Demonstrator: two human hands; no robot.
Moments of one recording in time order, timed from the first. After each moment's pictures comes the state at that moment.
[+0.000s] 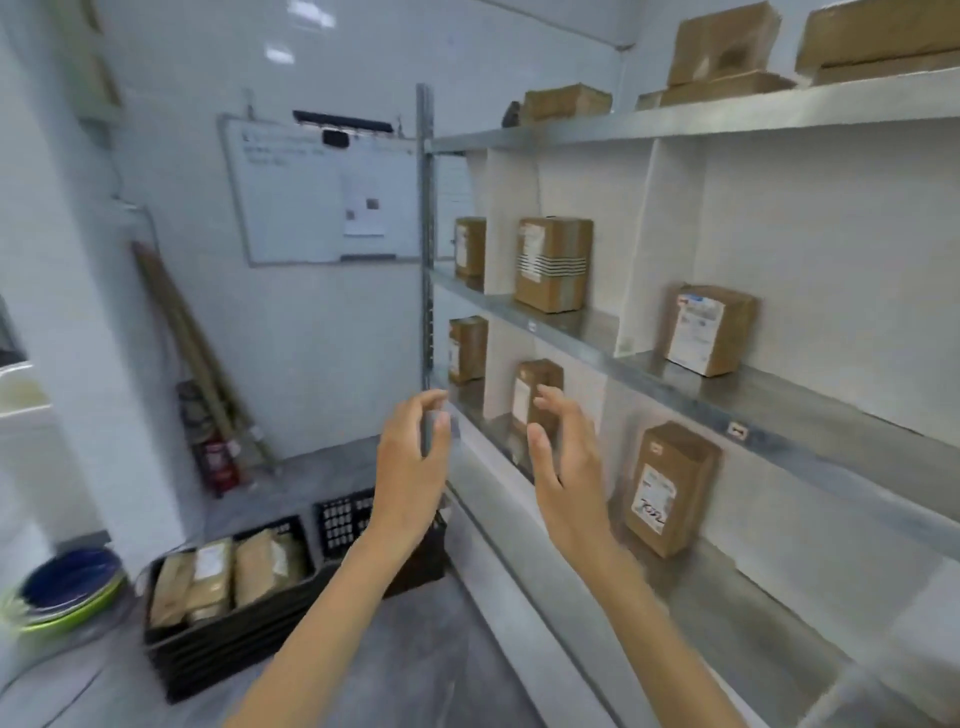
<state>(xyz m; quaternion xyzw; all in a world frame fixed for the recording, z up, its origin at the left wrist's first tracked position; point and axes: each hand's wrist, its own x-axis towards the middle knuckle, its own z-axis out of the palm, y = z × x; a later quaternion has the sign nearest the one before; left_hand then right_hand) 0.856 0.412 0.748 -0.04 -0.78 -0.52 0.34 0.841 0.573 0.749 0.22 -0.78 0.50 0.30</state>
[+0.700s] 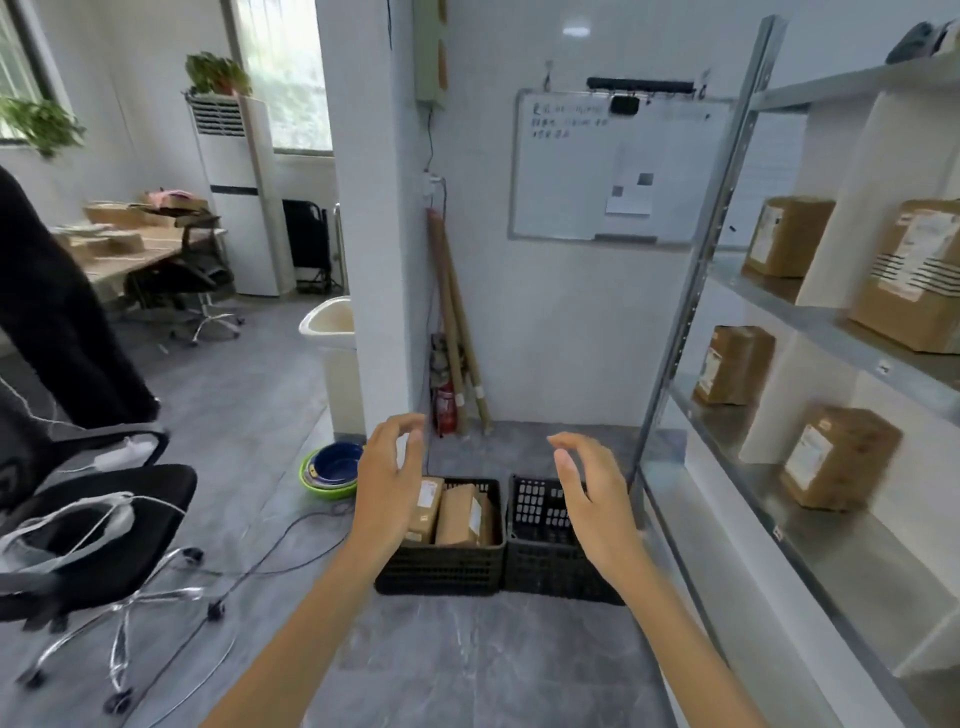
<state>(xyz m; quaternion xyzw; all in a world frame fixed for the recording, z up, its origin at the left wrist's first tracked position) 0.887 0.170 0.680 0.26 -0.75 -0.42 0.43 0.754 0.344 0.675 0.39 -0.78 0.49 0.04</state>
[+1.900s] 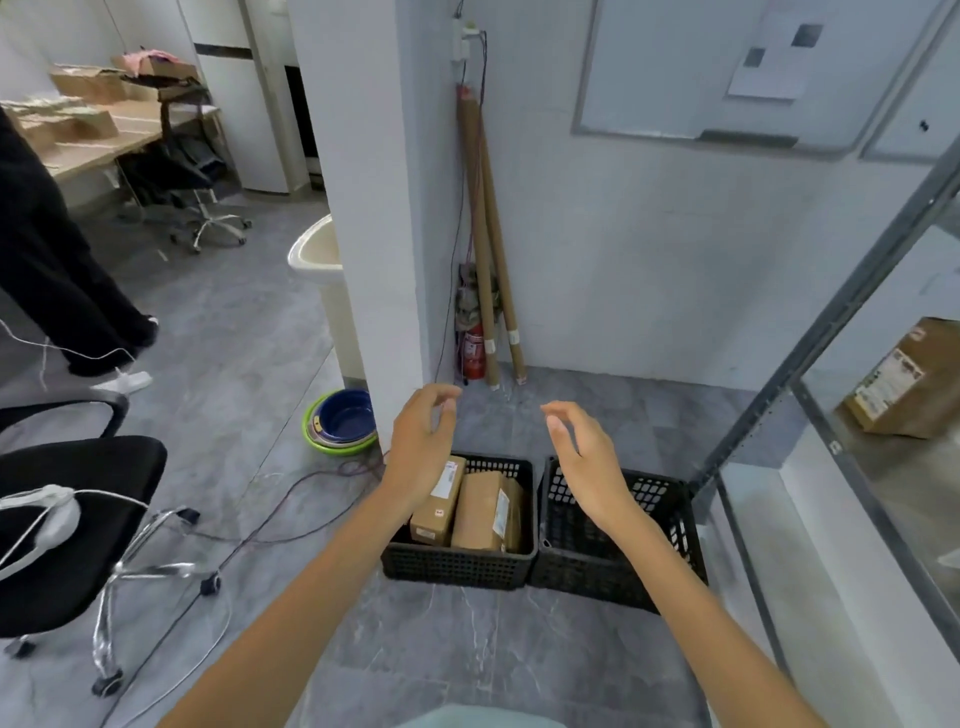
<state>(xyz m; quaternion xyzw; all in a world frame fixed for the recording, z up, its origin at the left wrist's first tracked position) 0.602 -0.100 0.597 0.29 -0.77 -0.46 0.33 0.467 0.044 0.585 0.39 -0.79 0.46 -0.12</state>
